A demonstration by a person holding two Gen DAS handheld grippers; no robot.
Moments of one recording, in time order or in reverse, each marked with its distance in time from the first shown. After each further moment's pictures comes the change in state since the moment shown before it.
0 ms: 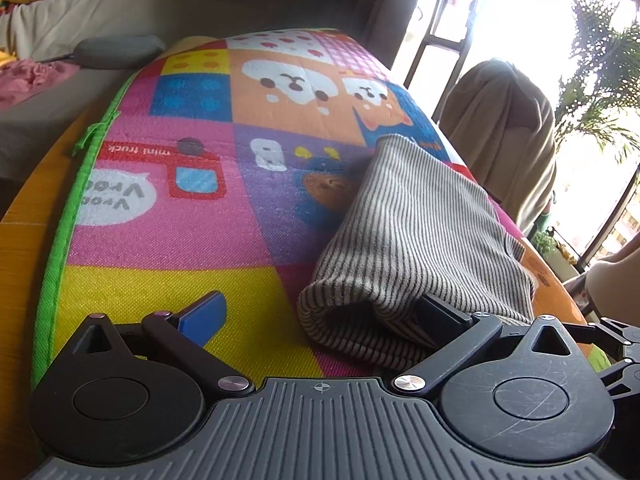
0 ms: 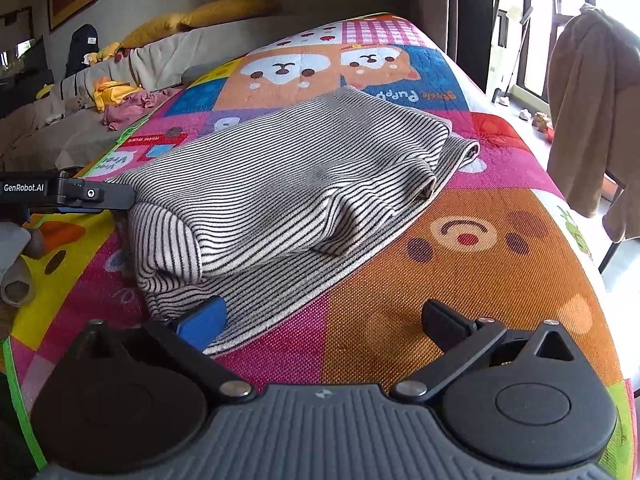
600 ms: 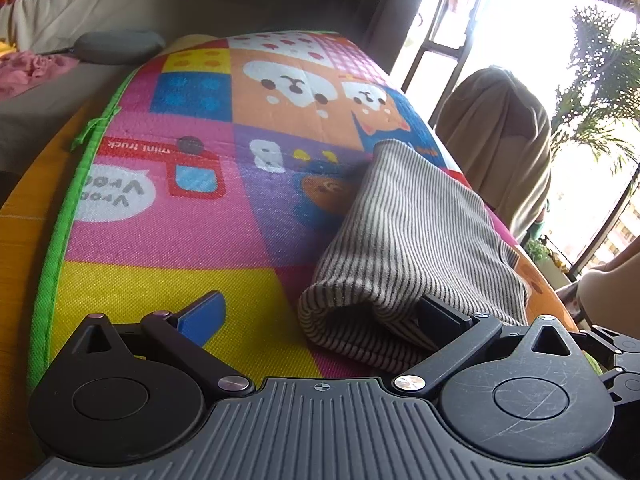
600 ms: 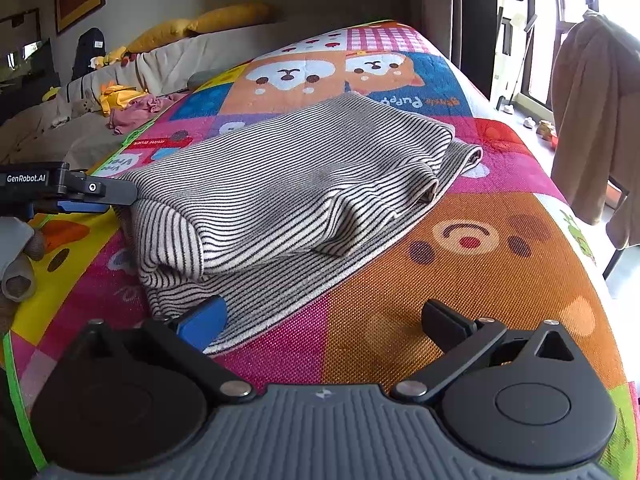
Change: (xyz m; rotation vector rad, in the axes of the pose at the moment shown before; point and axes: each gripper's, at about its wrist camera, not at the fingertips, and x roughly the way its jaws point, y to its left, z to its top) left arm 0.000 0.004 0.000 -0.022 -0.008 -0.023; right arm -0.002 0.001 -0.003 -0.012 -0.022 0.011
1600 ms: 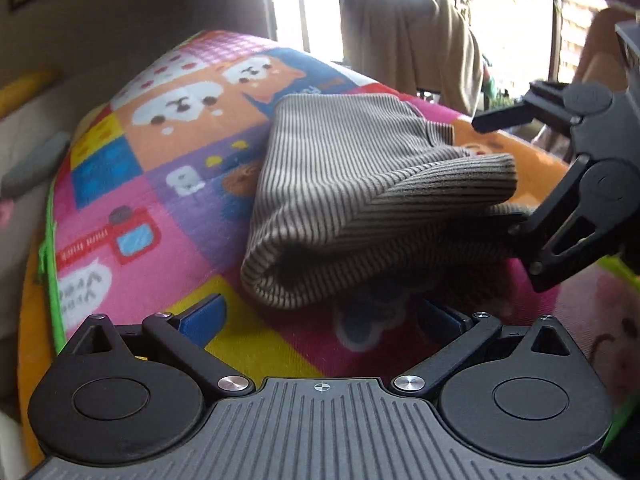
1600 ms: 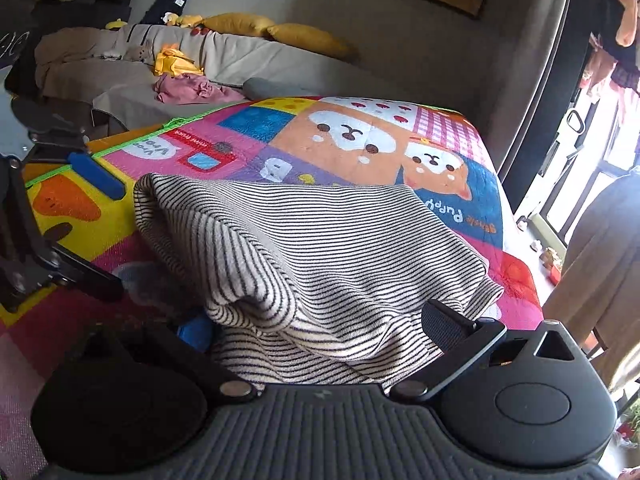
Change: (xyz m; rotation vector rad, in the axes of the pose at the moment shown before) left arm -0.001 -0.062 -0.017 0.627 0.095 0.048; right arm 0.007 0.053 0.032 -0.420 -0.131 -0.067
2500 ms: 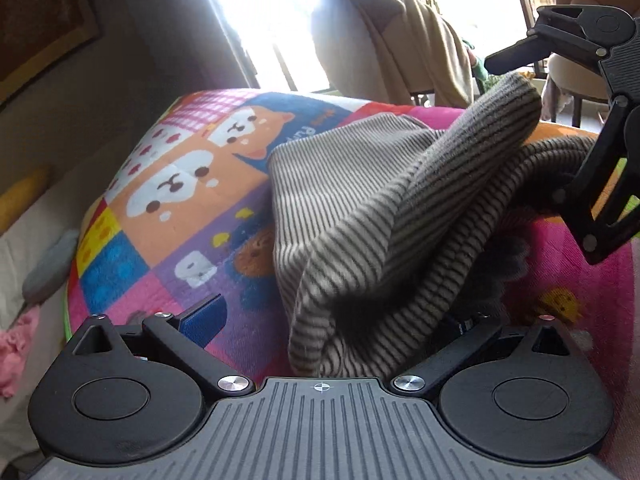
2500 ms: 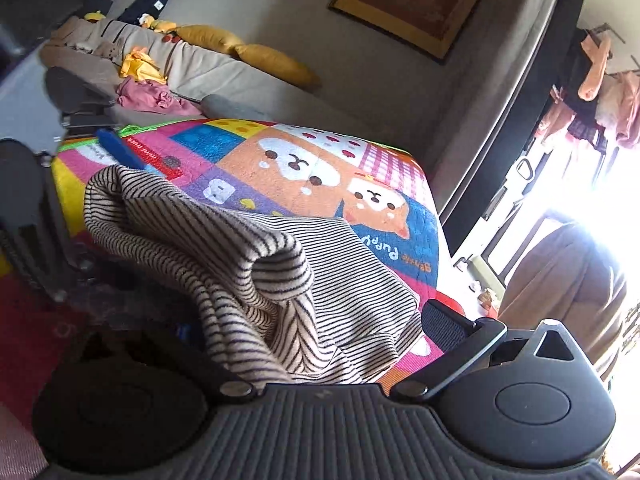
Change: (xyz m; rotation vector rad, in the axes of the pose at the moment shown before) left arm 0.032 -0.005 0.028 0.208 -0.128 0.063; right arm -0.006 -0.009 0.000 -0.086 -0.108 -0.209
